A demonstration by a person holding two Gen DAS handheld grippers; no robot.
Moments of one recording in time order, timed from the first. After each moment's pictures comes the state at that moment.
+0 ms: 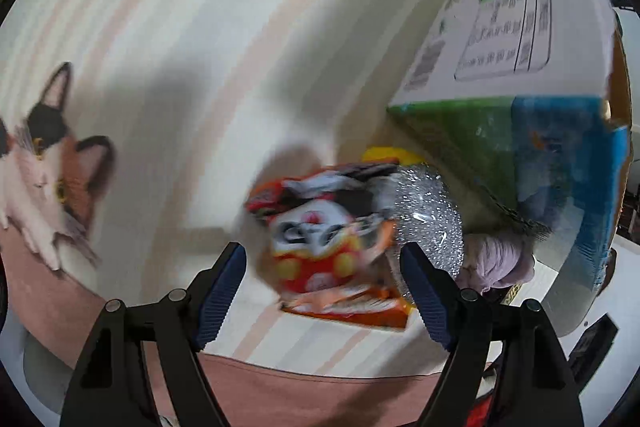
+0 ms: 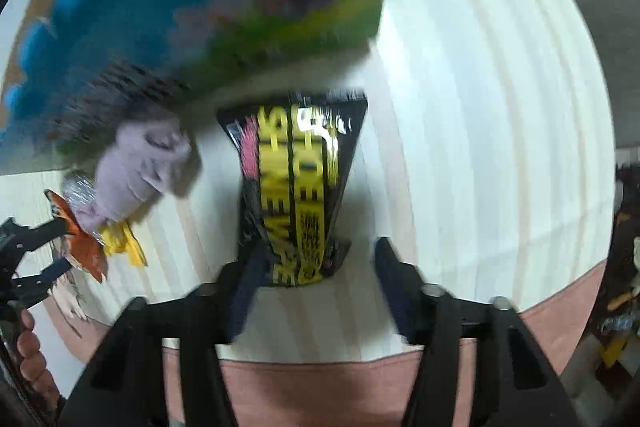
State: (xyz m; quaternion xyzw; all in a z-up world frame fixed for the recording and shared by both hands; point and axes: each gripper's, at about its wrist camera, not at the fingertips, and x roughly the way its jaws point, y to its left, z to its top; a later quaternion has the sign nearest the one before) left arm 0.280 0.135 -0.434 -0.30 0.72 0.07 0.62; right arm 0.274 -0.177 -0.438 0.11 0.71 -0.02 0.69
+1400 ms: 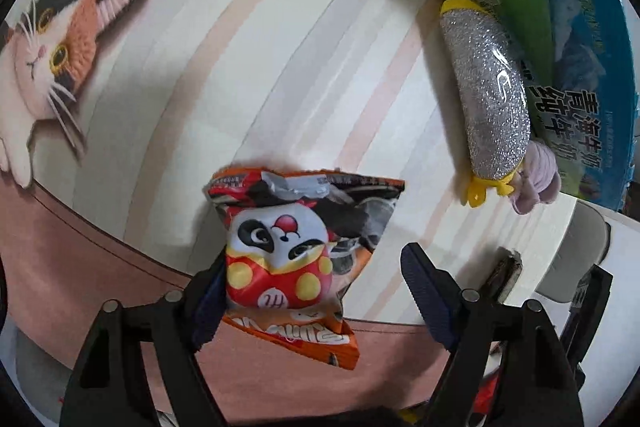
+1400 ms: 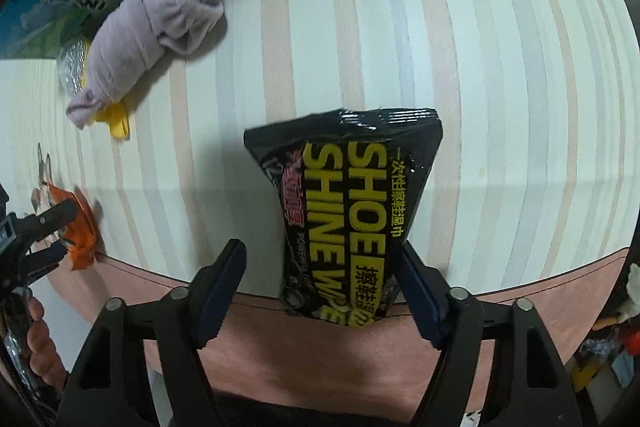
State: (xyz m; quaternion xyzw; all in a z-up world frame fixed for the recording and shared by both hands) left arm 0.199 0.139 -0.454 -0.30 0.72 0.04 0.62; right arm 0.222 -0.175 -0.485 0.05 0.78 0.04 0.63
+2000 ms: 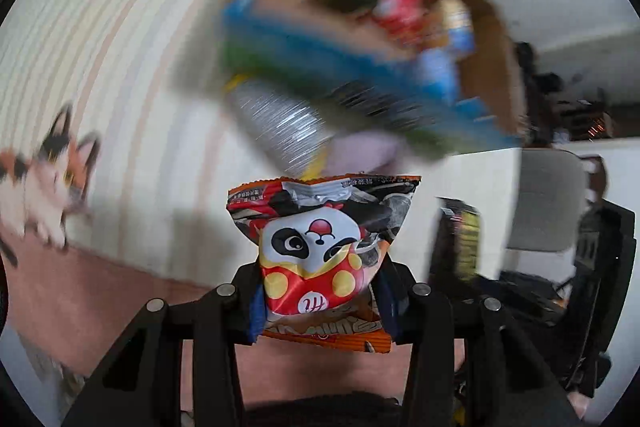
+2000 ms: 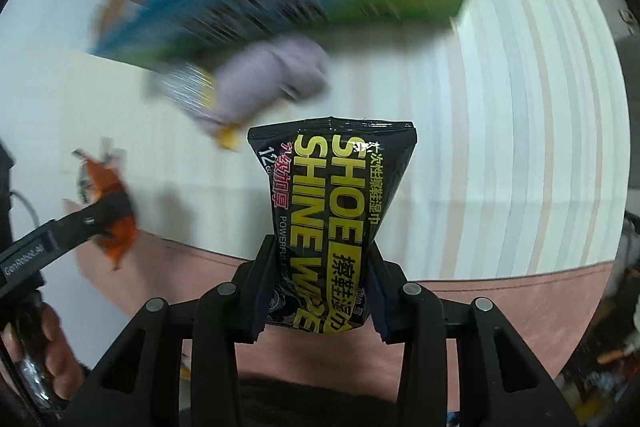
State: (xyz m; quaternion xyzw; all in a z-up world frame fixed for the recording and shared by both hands) left arm 0.240 0.048 -0.304 -0.22 0.67 -0.06 0.71; right arm 0.228 -0.151 -0.346 0.10 0.72 0.12 0.68
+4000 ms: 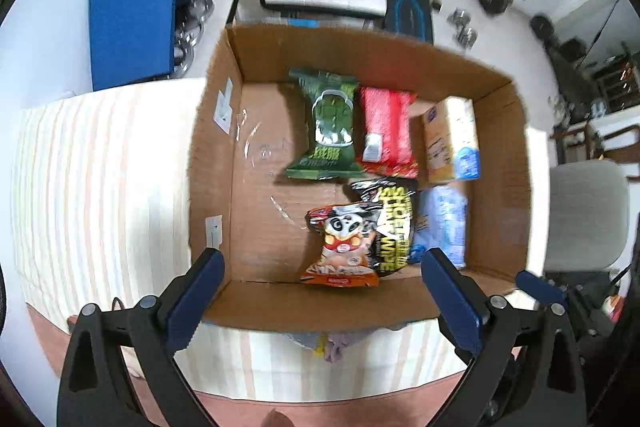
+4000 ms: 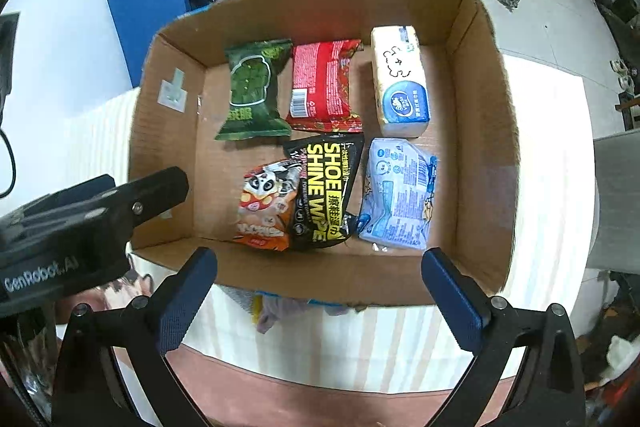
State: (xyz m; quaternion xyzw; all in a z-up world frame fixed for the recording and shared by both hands) left arm 0.408 0.038 -0.245 -0.08 0.66 -0.03 0.75; right arm 0.396 -0.126 -0.301 0.07 0.68 0.08 0.73
